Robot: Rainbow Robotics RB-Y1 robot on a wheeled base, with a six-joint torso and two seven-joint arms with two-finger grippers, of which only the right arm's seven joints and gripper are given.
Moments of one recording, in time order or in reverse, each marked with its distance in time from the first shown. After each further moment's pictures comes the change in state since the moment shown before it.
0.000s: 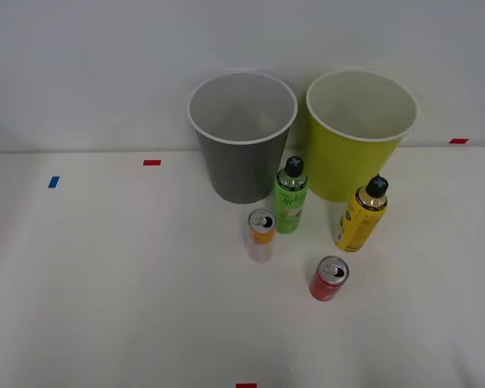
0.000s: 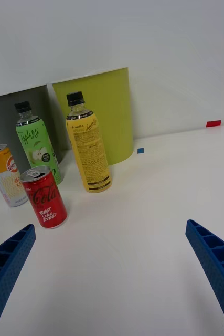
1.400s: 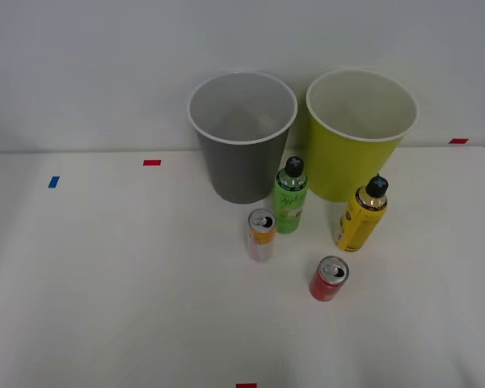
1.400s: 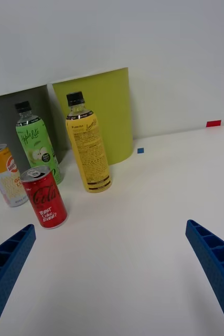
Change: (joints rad) arm 0.000 0.000 0.000 0.000 0.000 0.000 0.000
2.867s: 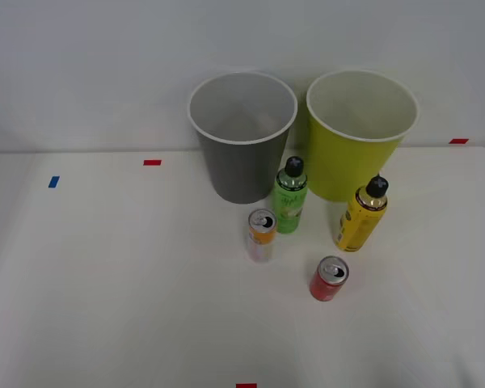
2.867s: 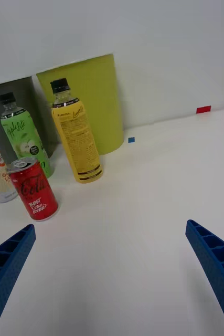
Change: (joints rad) arm -0.057 0.020 0.016 0.092 -0.033 -0.004 0.005
